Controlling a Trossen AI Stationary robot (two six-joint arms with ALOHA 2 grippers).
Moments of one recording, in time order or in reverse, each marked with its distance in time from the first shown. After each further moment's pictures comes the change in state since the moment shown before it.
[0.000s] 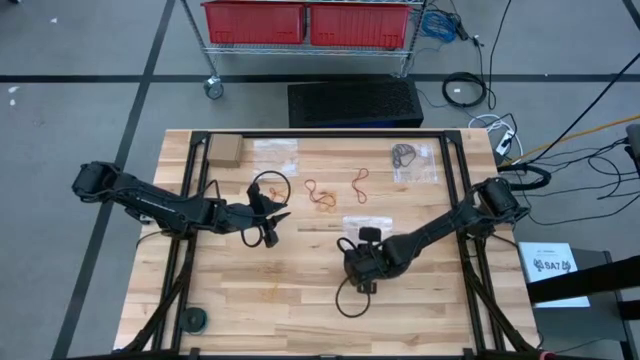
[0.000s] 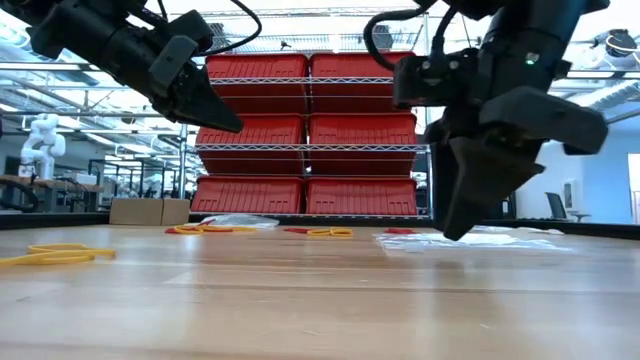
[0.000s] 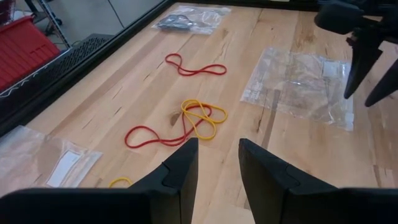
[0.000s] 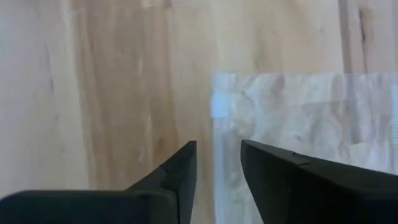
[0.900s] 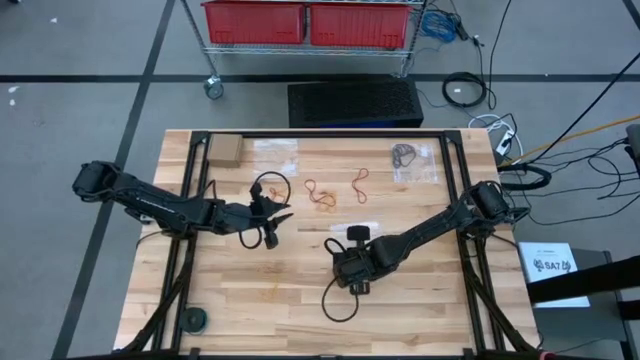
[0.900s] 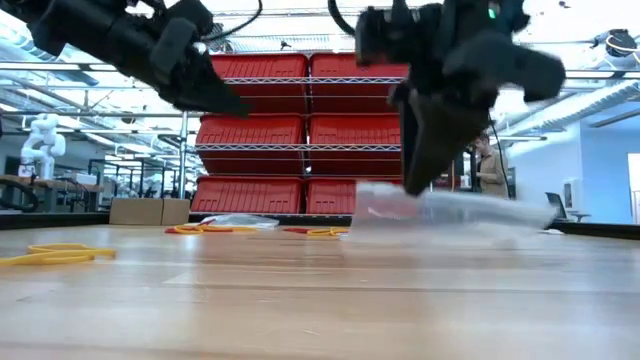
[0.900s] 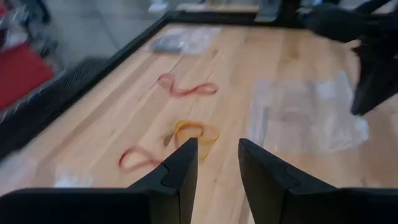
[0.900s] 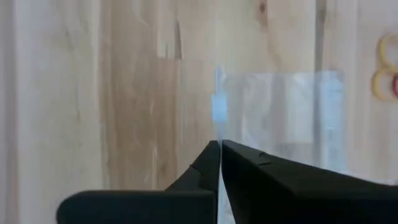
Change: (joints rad) left arm -0.019 0.000 0.000 0.093 0.008 0.086; right arm -0.008 0.071 0.242 -0.203 0.016 -0.117
